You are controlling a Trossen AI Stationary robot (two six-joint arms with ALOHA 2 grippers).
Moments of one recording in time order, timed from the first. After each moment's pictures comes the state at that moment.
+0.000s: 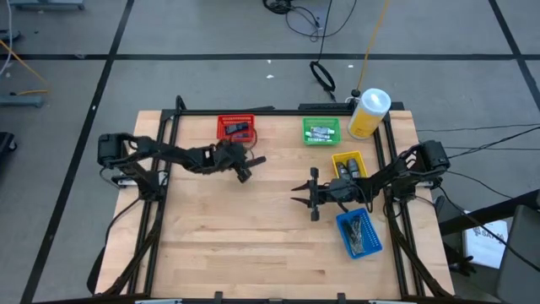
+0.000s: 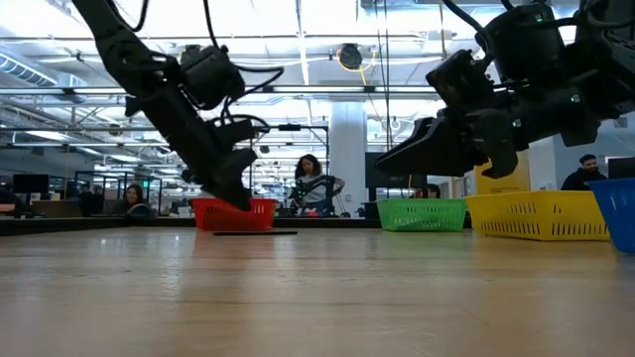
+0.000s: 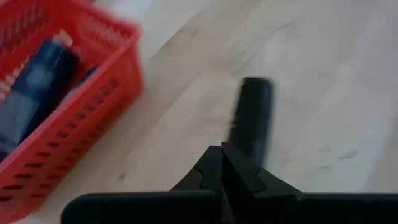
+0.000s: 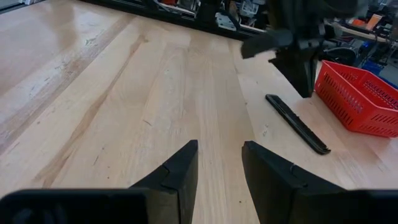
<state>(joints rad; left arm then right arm) 0.24 1.58 0.63 0.13 -0.30 -0.25 0.15 1.68 0.37 1.05 0.20 -0.17</state>
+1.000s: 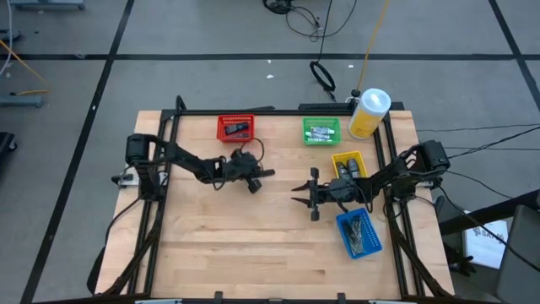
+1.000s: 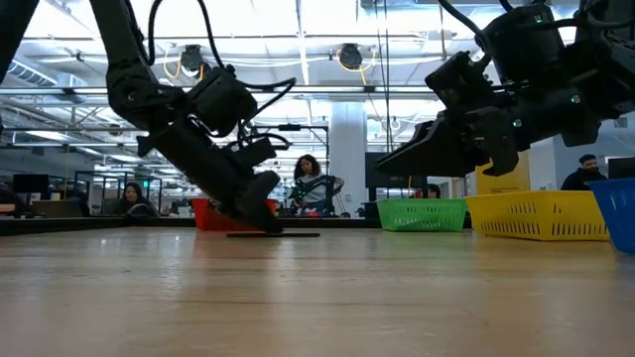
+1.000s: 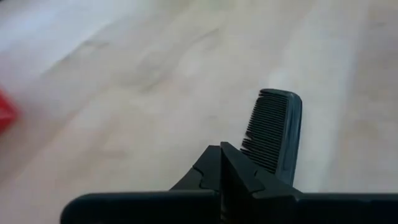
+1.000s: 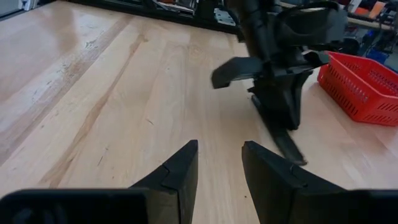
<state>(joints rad) 0.14 1.84 0.63 0.46 -0.22 -0.27 0.15 1.68 0.37 1.03 0.20 -0.12</state>
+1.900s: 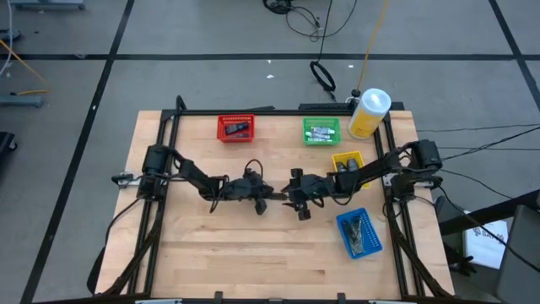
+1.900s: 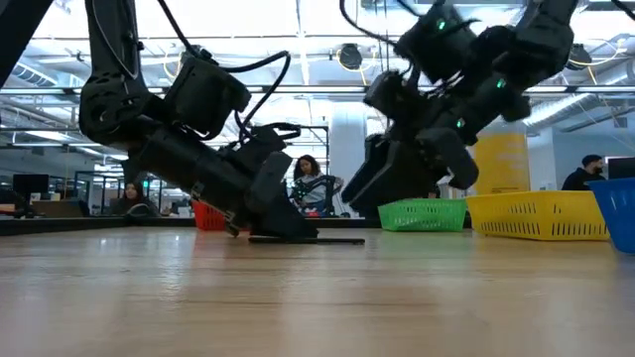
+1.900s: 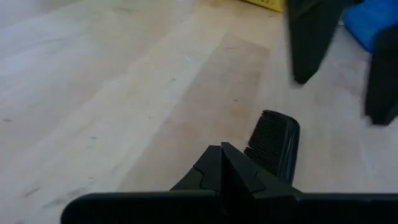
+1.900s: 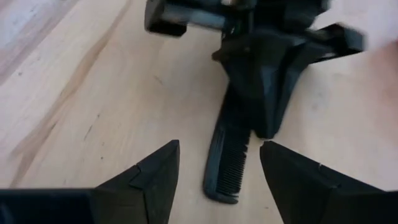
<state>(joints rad) -0.07 2.04 0.63 0.84 -0.20 -0.43 0.08 1.74 0.70 0.43 0.03 -0.20</state>
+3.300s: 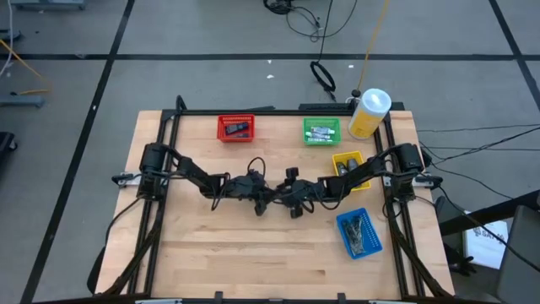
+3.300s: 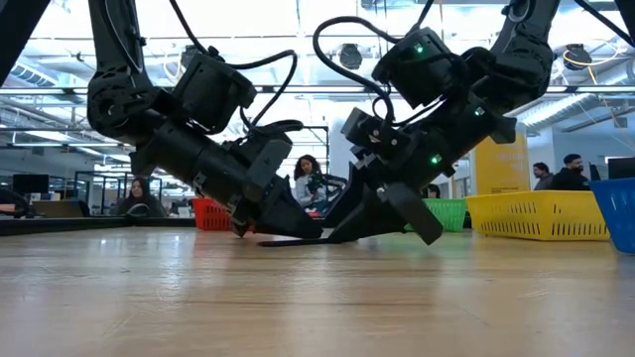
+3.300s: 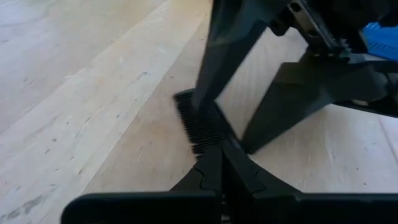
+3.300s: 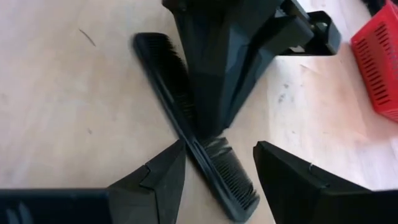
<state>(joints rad) -0.04 2.04 0.65 0.77 -0.06 -0.45 0.08 1.91 0.78 0.48 0.29 -0.38</state>
